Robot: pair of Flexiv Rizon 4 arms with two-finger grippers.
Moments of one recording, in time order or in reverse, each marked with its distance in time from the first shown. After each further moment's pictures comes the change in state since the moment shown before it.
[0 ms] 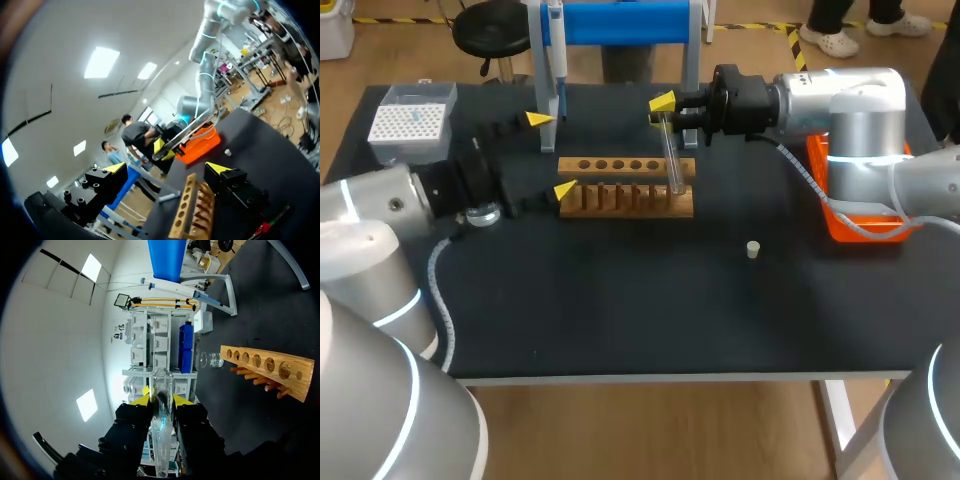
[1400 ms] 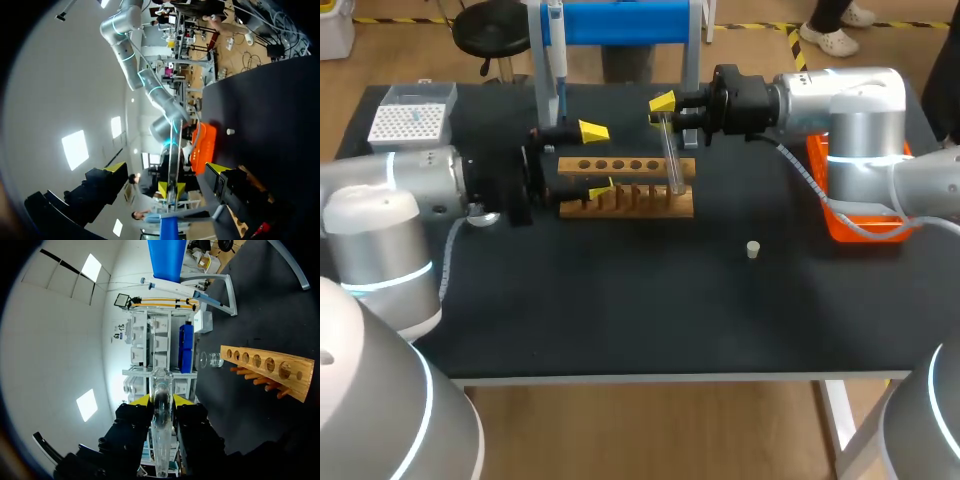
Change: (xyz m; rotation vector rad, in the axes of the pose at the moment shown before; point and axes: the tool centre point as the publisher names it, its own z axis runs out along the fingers) left arm 0.027 -0.038 0.052 0.264 0.100 0.735; right arm 0.000 0.000 0.000 0.000 0.000 0.000
